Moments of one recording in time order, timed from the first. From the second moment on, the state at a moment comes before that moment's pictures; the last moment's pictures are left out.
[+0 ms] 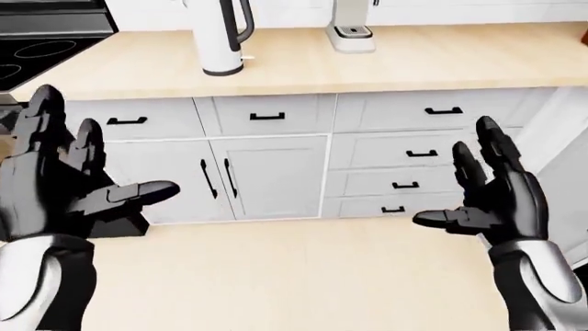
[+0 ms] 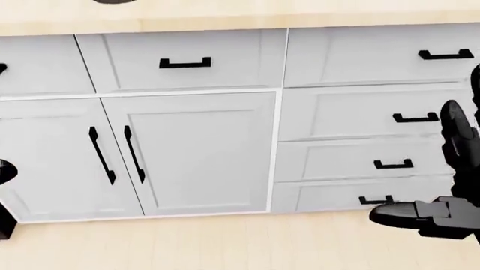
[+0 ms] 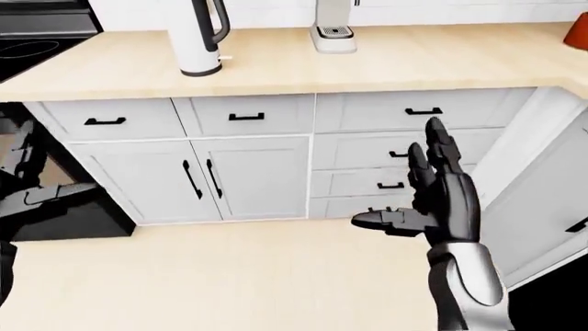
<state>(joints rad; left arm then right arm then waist) -0.24 0.31 0.58 -0.82 -0.50 0.90 0.14 -0.06 -0.18 -0.42 -0.68 0.30 0.63 0.11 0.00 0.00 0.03</state>
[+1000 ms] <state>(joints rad) -0.18 0.96 1.02 -0.66 -1.36 0.83 0.62 -0.12 -0.69 -0.98 -0.87 0.96 0.96 -0.22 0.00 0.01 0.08</state>
